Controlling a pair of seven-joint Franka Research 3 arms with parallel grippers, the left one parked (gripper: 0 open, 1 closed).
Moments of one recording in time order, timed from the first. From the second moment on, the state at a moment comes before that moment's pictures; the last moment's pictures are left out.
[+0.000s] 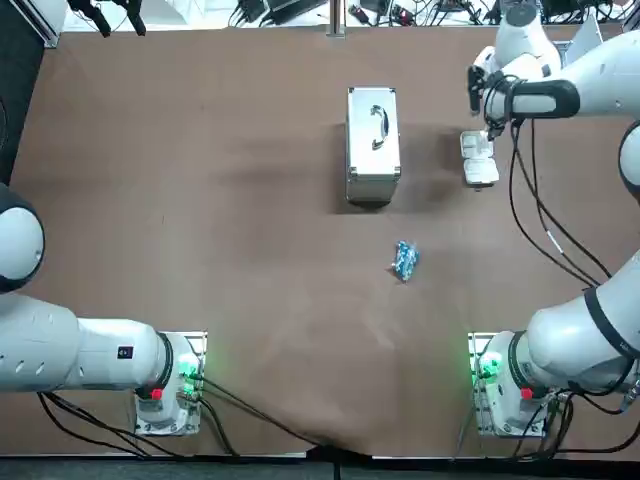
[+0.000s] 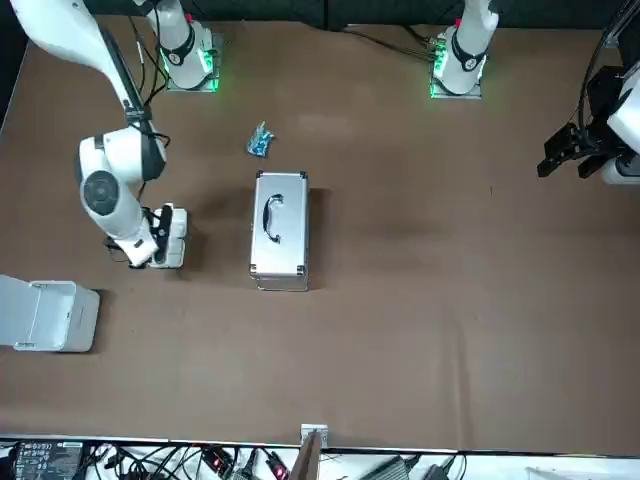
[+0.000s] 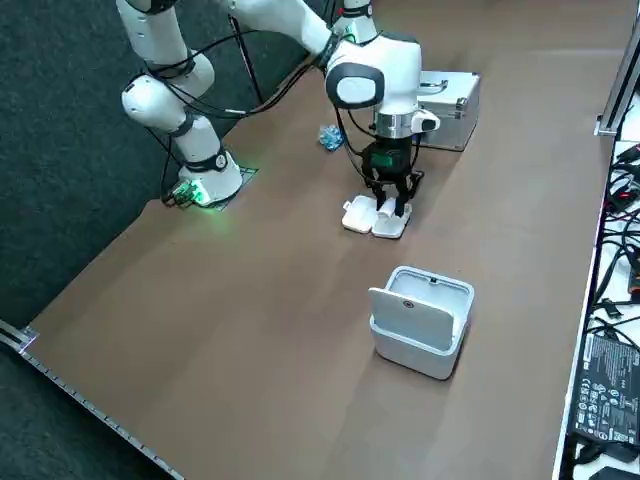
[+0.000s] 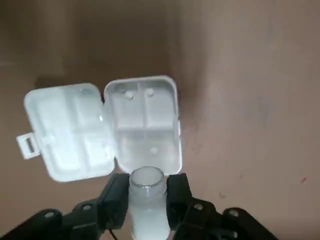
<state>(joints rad) -0.19 0.38 0.25 -2.04 -0.46 2.32 -1.13</state>
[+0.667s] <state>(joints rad) -0.24 0.37 0.14 -2.04 0.13 2.26 -1.62</state>
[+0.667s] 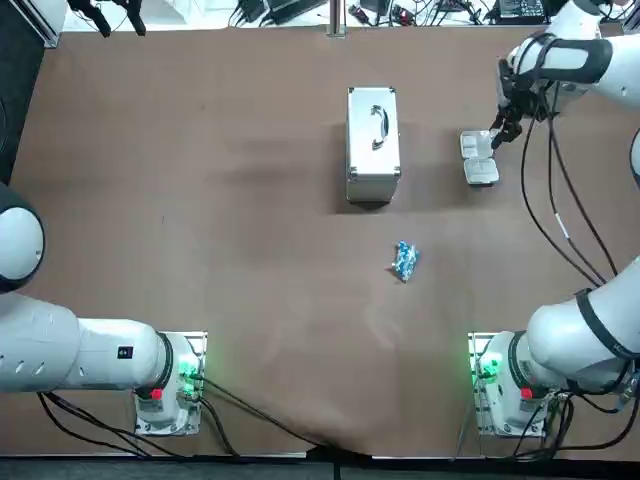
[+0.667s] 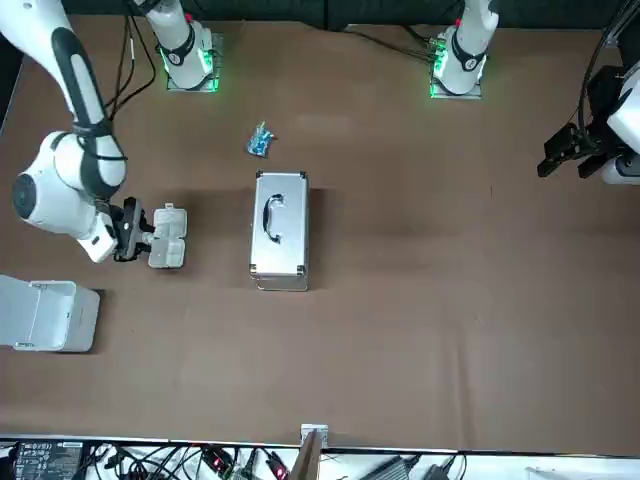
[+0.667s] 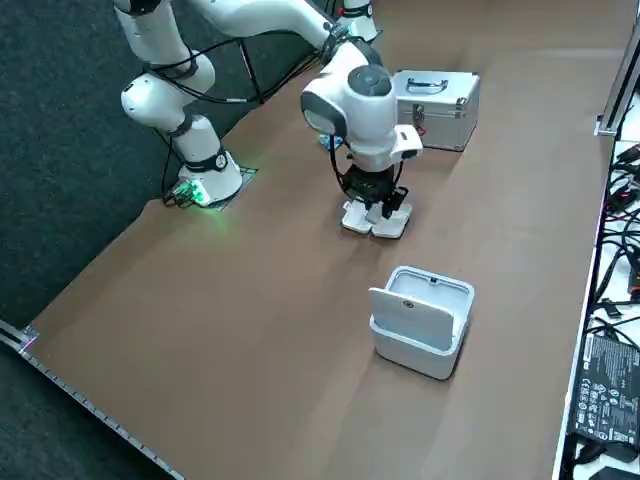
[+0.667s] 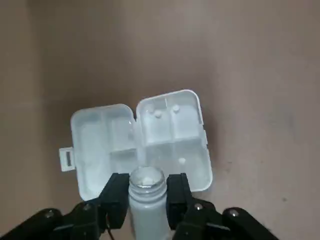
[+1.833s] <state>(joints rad) -0.34 0.35 -0.12 -2.09 1.00 1.94 -2.43</state>
